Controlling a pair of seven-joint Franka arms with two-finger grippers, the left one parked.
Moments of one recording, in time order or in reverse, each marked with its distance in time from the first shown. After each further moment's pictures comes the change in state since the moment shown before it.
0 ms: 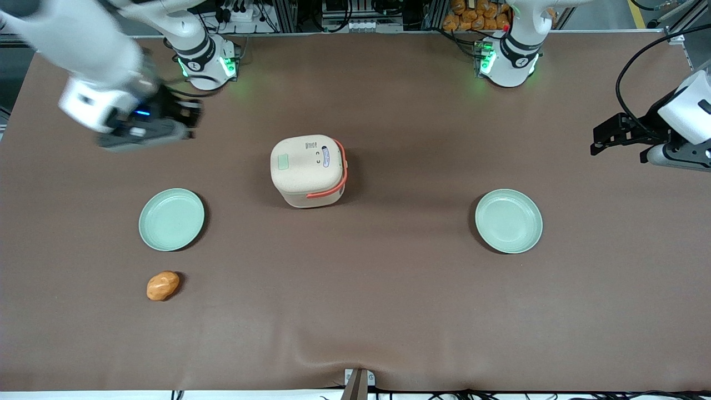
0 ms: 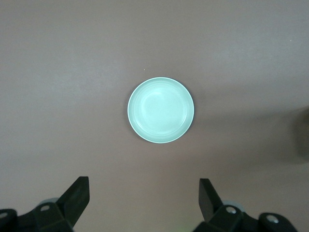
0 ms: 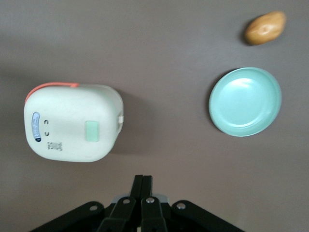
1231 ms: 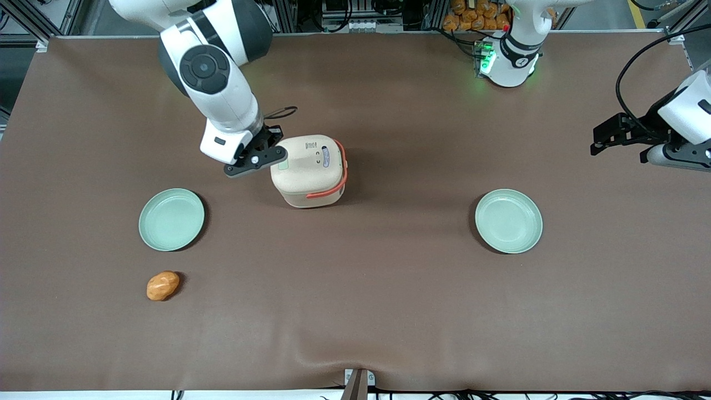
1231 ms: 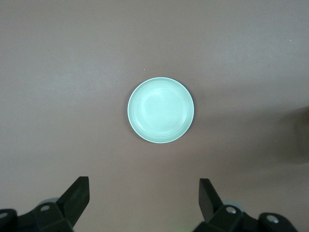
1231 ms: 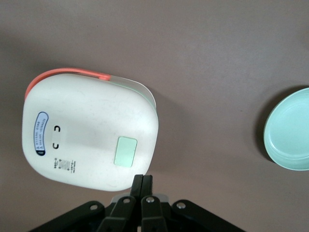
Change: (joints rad) arm 0.076 0.112 0.074 -0.176 -0.017 0.263 0.005
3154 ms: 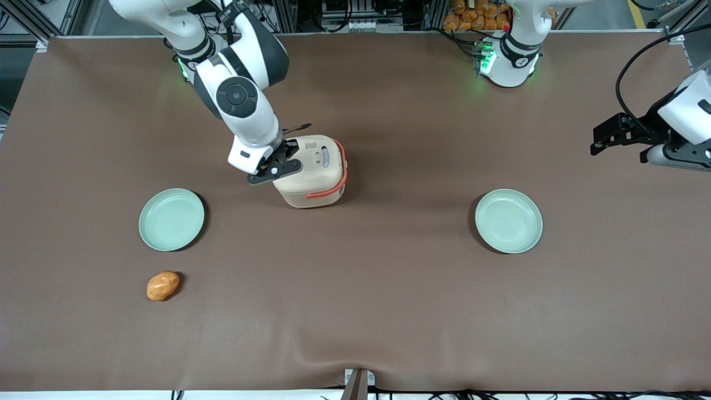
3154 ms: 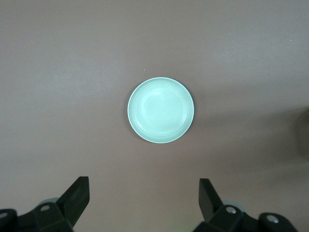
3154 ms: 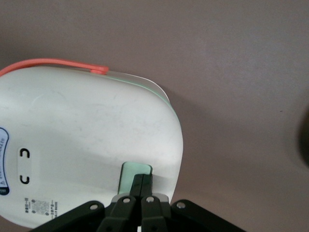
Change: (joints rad) arm -0.023 0.027 0.054 -0.183 0.018 0.227 0.071
